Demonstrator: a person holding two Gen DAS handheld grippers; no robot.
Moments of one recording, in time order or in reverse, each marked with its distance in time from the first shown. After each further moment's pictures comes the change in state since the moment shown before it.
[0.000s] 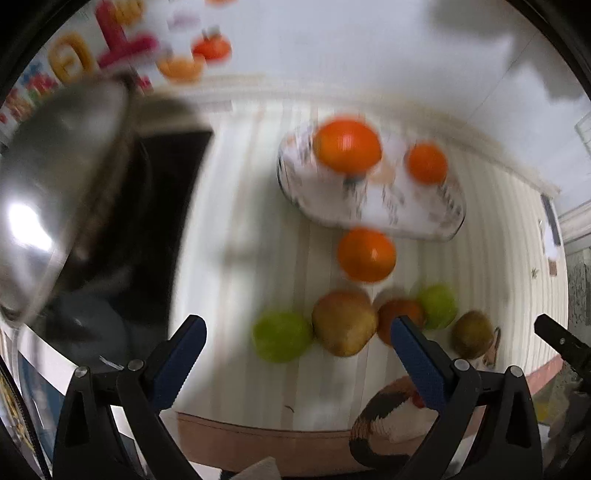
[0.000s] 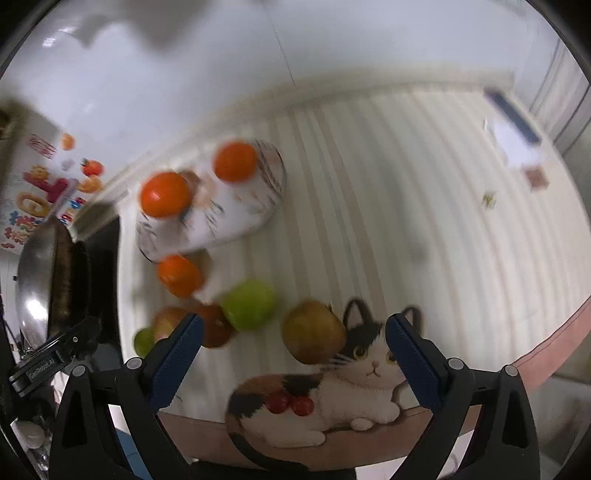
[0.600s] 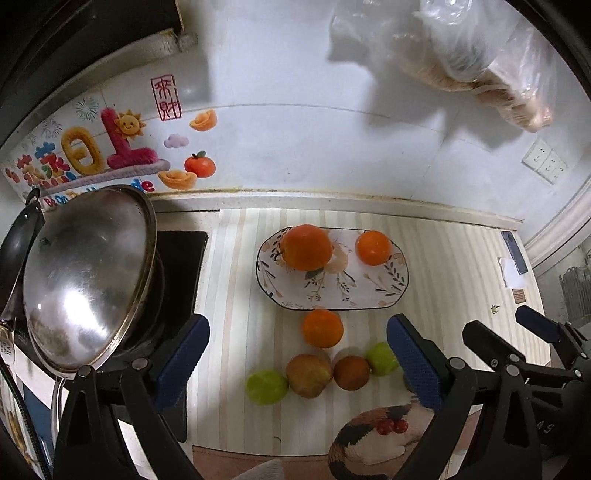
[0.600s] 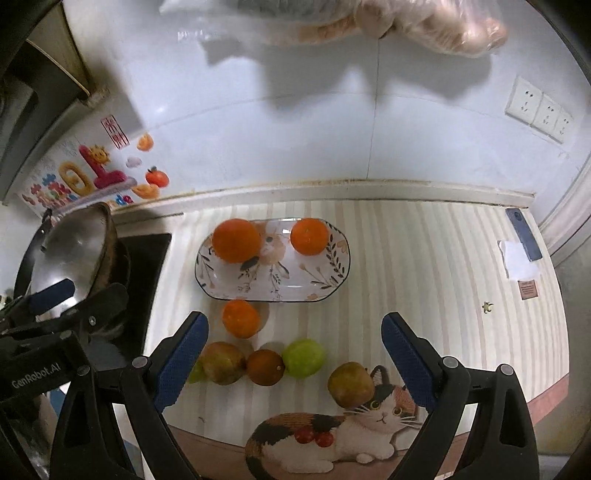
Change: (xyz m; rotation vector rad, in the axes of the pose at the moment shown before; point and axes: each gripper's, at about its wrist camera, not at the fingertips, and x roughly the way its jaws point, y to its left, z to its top) left arm -0.131 -0.030 0.014 0.079 -0.323 -0.025; right arm -0.097 0.118 0.004 -0.271 -0.263 -0.035
